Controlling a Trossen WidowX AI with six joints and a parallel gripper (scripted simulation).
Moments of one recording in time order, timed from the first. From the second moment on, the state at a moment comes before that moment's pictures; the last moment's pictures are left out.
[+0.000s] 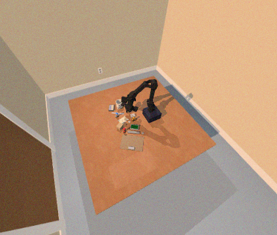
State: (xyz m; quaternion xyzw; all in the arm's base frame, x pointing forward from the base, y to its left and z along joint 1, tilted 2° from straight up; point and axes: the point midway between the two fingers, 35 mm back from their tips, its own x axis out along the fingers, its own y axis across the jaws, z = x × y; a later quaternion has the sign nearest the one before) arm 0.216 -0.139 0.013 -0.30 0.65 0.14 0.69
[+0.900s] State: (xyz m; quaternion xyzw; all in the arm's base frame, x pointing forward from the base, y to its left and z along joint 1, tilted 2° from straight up) arm 0.214 -0.139 -0.012 -0.29 0.65 0.15 0.69
